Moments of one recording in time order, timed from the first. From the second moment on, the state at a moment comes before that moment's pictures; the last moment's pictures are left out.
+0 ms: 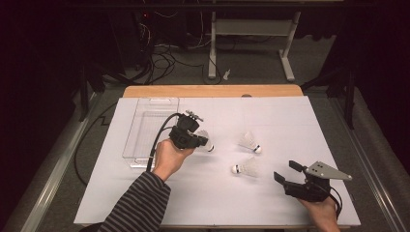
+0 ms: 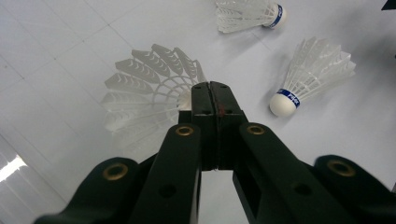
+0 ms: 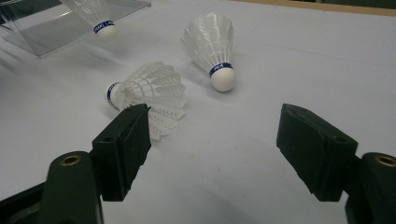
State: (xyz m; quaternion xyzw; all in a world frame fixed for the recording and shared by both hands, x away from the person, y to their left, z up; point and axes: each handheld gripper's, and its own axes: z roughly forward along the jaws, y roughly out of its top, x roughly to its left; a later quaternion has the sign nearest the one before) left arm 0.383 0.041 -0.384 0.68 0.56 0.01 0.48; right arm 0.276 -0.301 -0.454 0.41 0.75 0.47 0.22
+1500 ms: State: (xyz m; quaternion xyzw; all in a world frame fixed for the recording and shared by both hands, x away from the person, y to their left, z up) left arm 0.370 0.064 -0.366 0.66 0.56 0.03 0.50; right arm 0.276 -0.301 -0.454 0.41 0.75 0.48 0.22
